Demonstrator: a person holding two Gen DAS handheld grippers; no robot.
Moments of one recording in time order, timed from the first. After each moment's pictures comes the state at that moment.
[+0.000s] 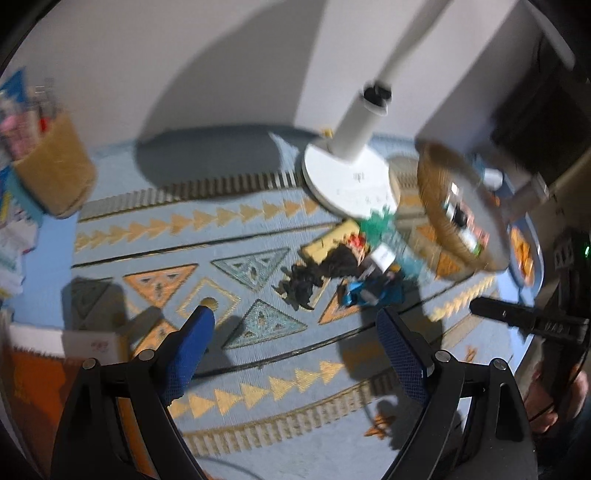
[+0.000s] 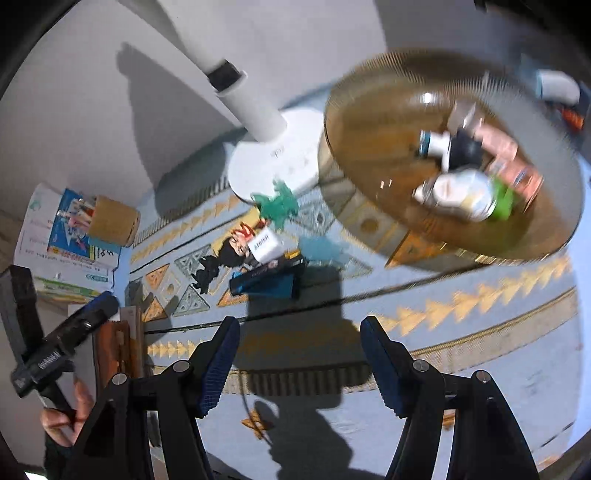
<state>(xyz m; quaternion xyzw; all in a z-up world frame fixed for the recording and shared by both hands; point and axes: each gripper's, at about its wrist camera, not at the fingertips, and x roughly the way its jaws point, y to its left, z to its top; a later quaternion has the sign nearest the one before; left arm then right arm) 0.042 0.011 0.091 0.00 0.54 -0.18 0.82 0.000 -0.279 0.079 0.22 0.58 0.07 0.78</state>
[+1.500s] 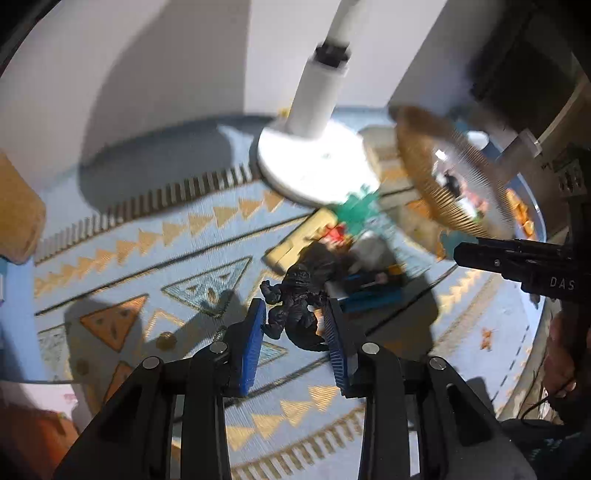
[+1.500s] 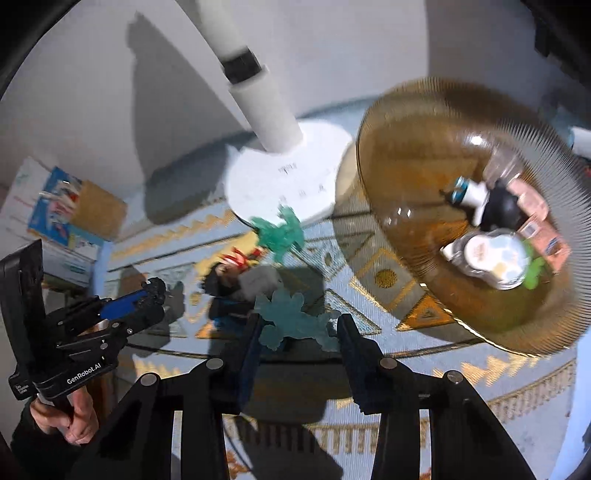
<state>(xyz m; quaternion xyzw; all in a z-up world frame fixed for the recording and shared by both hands) 0.050 -0.029 0.078 0.05 0.51 -0.24 0.82 0.025 -0.269 0.090 0.14 0.54 0.09 0.82</state>
